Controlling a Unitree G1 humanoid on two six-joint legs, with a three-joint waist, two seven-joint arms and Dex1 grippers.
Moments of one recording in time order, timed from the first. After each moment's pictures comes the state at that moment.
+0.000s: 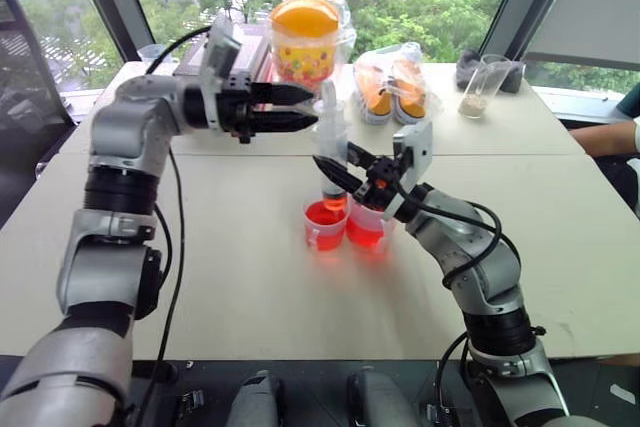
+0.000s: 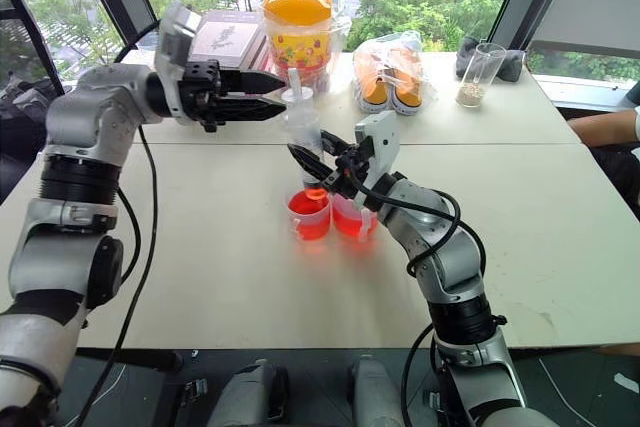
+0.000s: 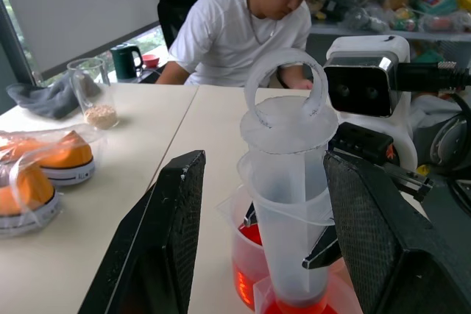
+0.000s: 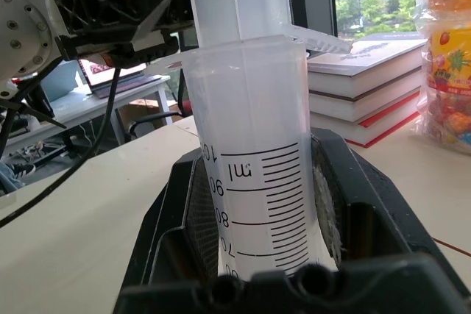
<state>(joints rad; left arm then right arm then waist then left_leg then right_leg) -1.13 0.57 0.00 0.46 -0.47 0.50 -1.41 -0.50 -0.26 0.09 -0.28 0.43 0.46 0.53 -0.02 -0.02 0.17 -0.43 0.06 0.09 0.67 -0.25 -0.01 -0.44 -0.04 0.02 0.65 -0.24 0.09</state>
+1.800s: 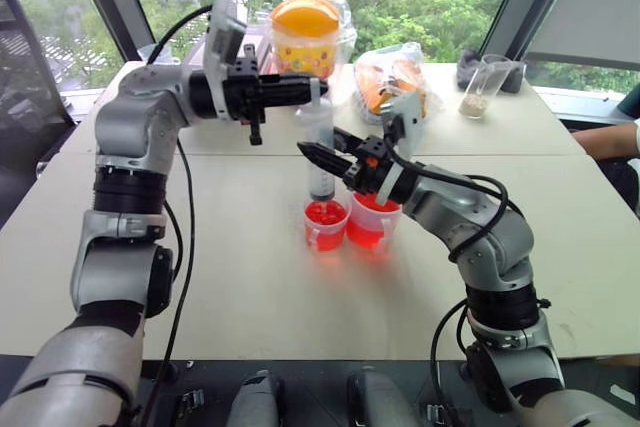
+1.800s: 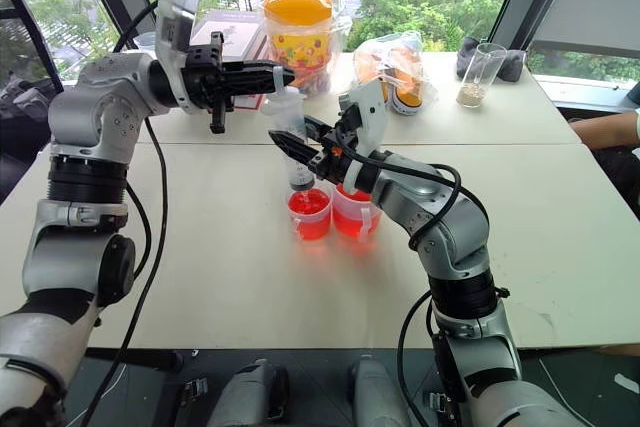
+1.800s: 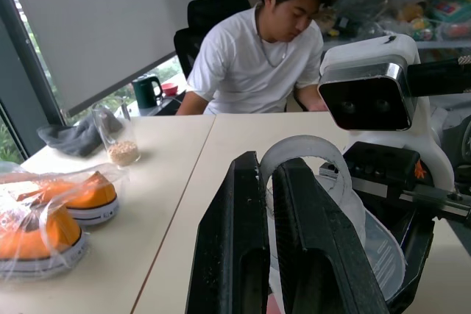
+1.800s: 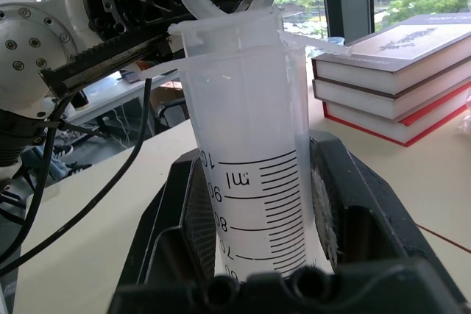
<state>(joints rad) -1.14 0.49 0.03 0.38 -0.45 0.51 -1.34 -0.66 -0.26 0.06 -0.33 0.56 0.74 0.46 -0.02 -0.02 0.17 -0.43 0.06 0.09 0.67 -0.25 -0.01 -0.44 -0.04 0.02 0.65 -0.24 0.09</state>
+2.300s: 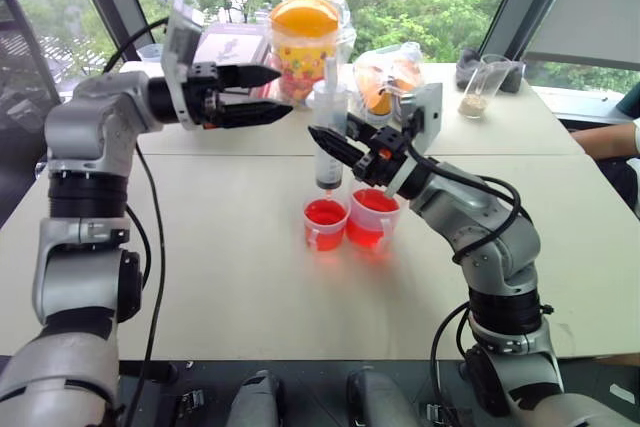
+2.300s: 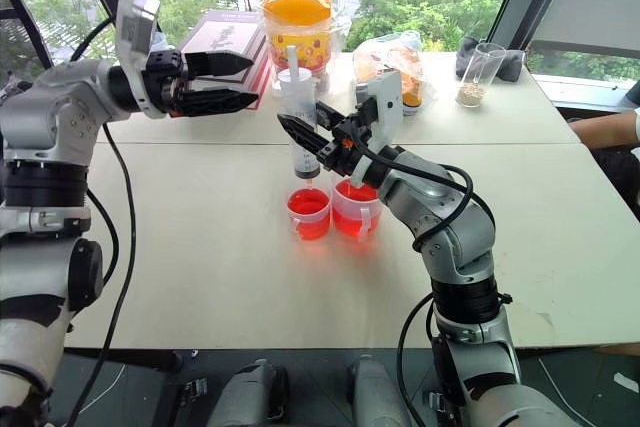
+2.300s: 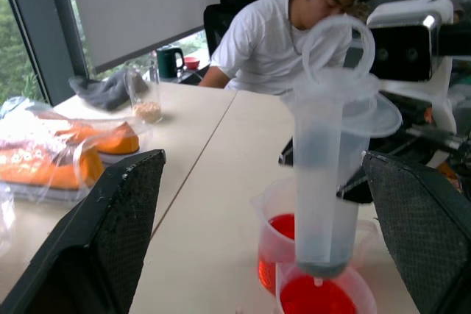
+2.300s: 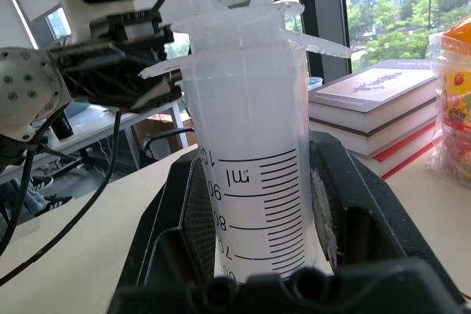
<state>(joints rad) -1.06 0.64 0.07 0.37 -0.49 0.61 -1.34 -0.64 -0.26 0.02 -0.36 0.56 0.67 0.46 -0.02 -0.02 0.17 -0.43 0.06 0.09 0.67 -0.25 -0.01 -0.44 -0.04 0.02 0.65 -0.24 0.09</state>
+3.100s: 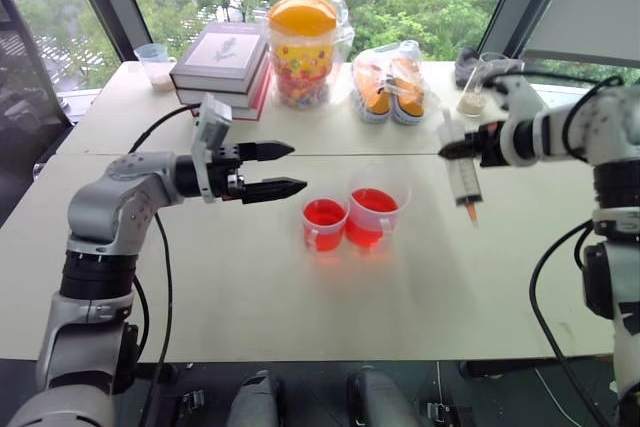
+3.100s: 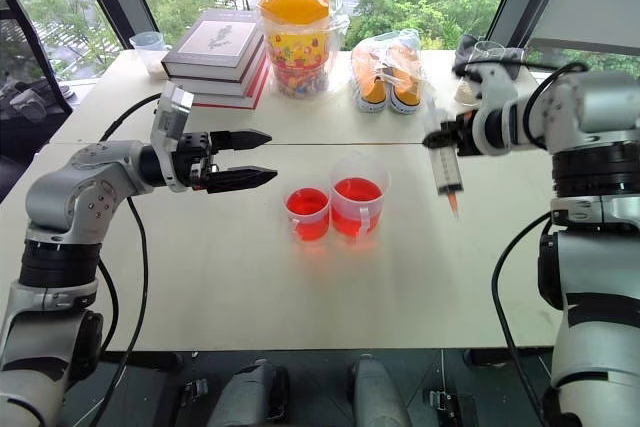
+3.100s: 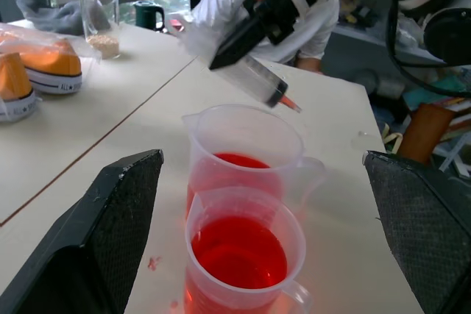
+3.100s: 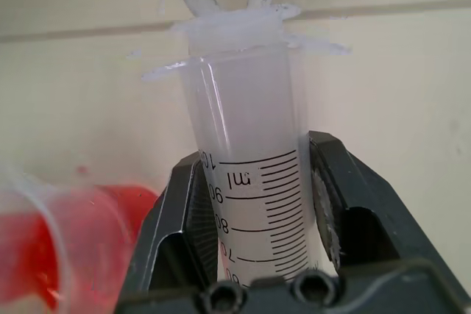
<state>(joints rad) -0.70 0.60 0.07 -0.03 -0.62 0.72 -1.15 -1.14 -0.83 0.16 0.49 0.56 1.42 0.53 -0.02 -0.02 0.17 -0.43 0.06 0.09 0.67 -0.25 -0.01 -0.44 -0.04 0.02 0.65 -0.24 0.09</state>
